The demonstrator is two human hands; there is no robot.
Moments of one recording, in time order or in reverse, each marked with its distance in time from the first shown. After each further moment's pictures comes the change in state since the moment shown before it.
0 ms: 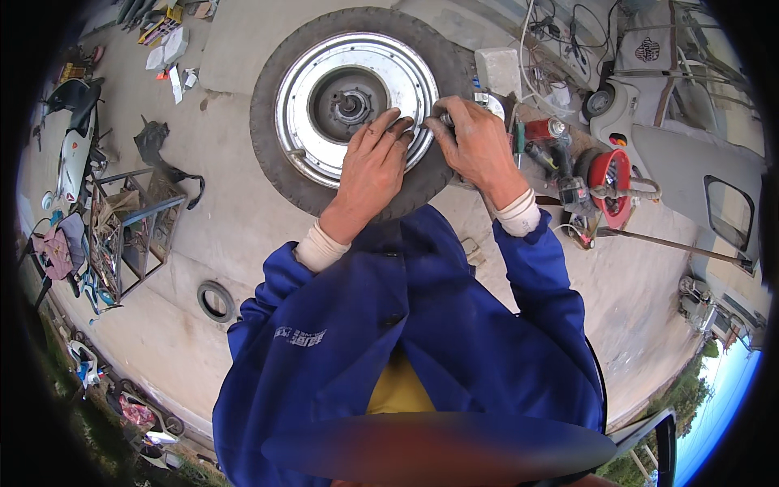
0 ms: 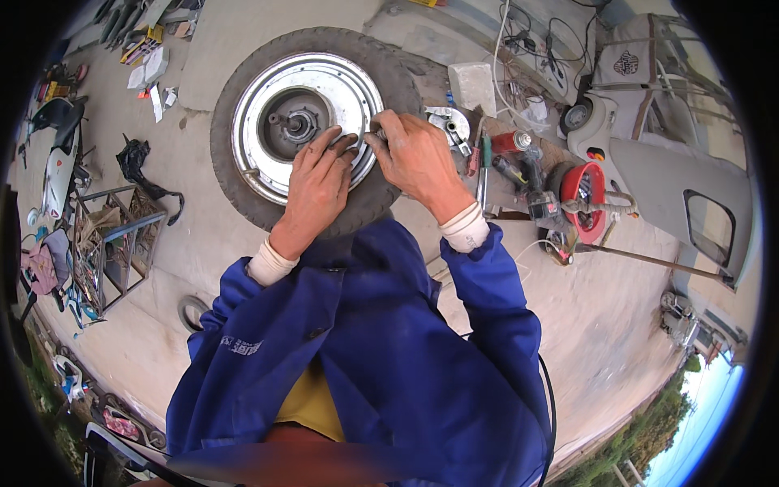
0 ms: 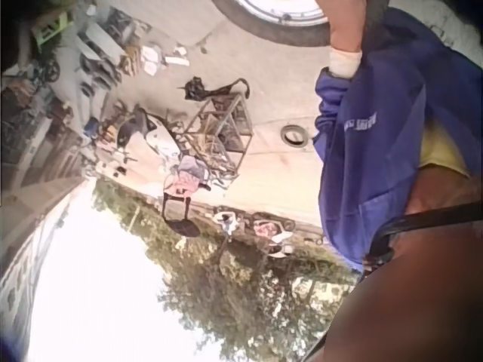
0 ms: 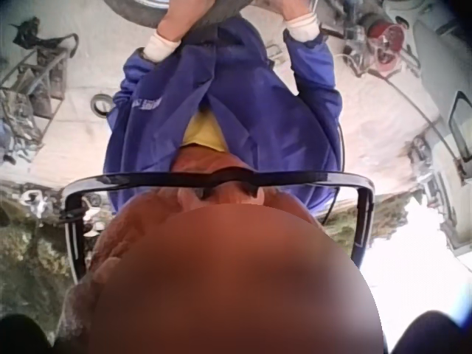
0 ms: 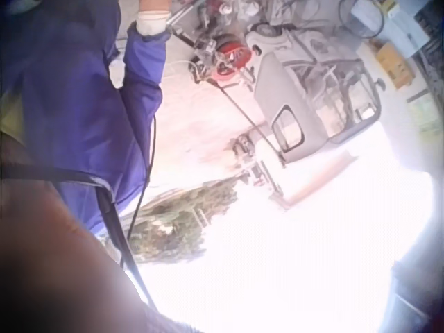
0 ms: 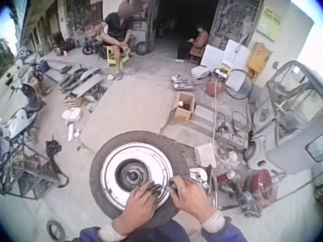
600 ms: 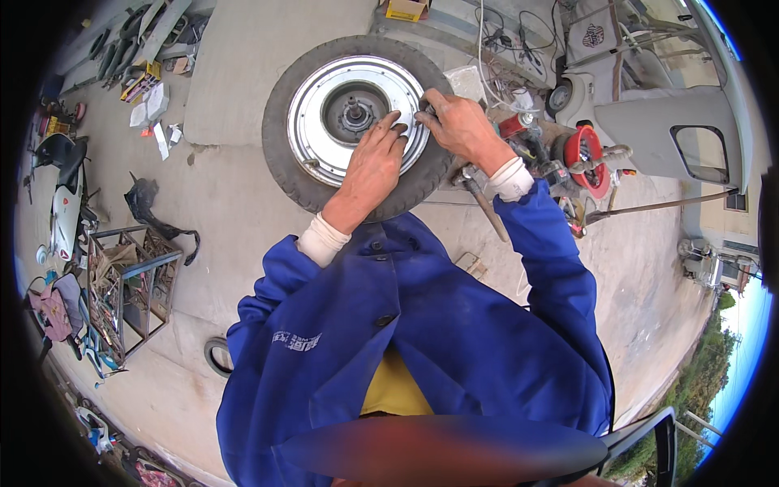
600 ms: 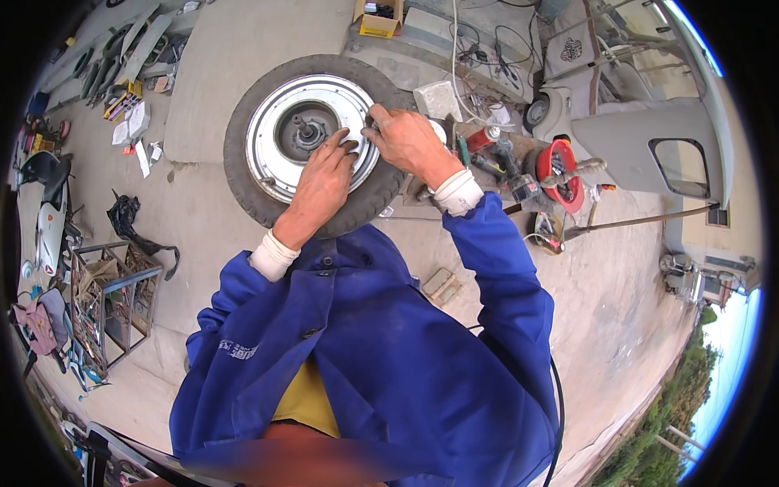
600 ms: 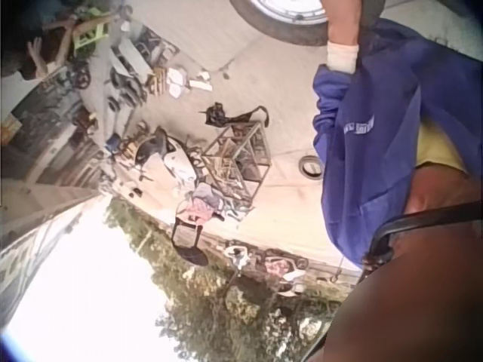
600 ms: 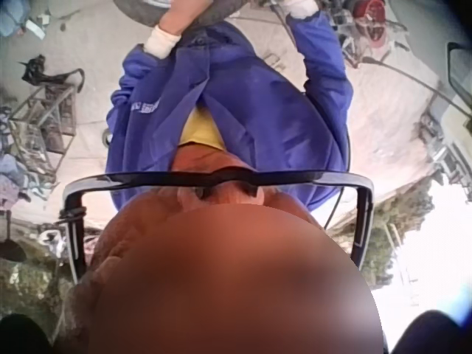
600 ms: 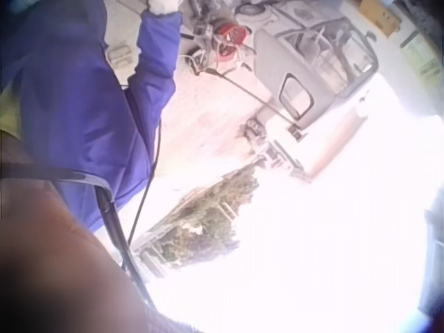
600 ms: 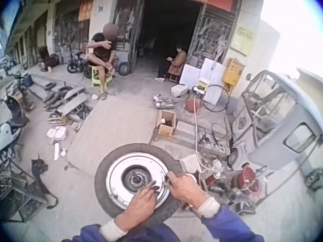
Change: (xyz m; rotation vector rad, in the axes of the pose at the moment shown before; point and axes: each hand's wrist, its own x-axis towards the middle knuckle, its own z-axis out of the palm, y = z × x) left_hand -0.003 -0.026 -0.013 -0.097 -0.031 0.219; right_hand 0.009 -0.023 -0.005 -0.205 -0.107 0.065
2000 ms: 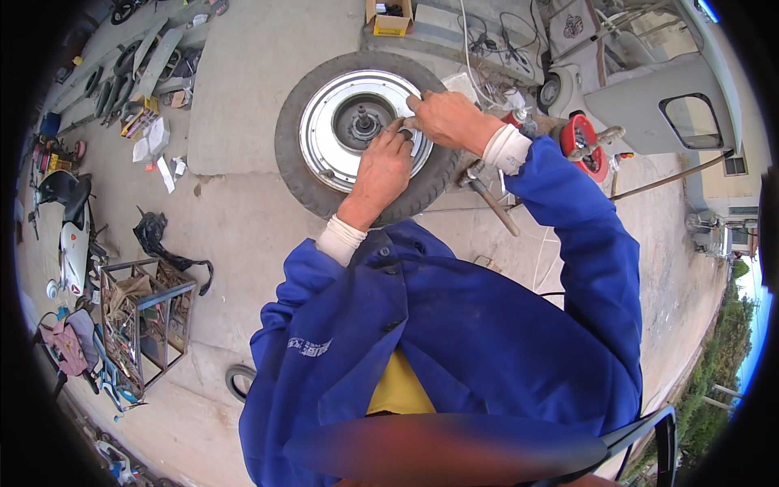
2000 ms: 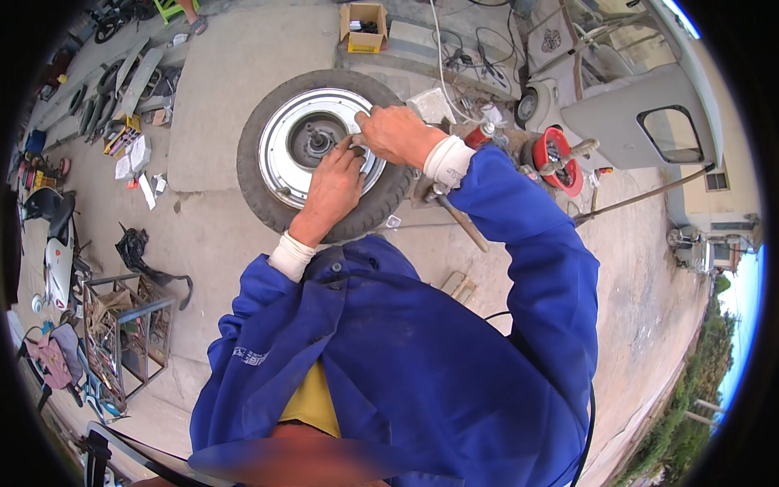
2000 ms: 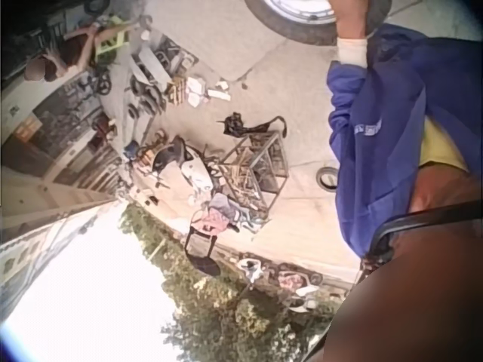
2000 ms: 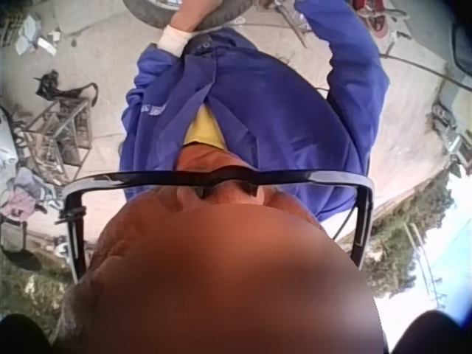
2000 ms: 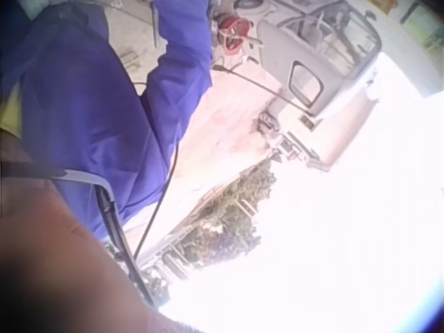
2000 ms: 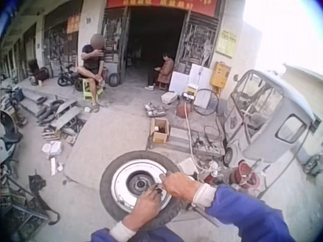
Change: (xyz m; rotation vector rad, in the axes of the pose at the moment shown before) left_hand -0.002 -0.008 -0.001 -0.049 0.092 0.070; right_hand 0.026 -0.031 -0.010 -0.390 -0.218 -0.108
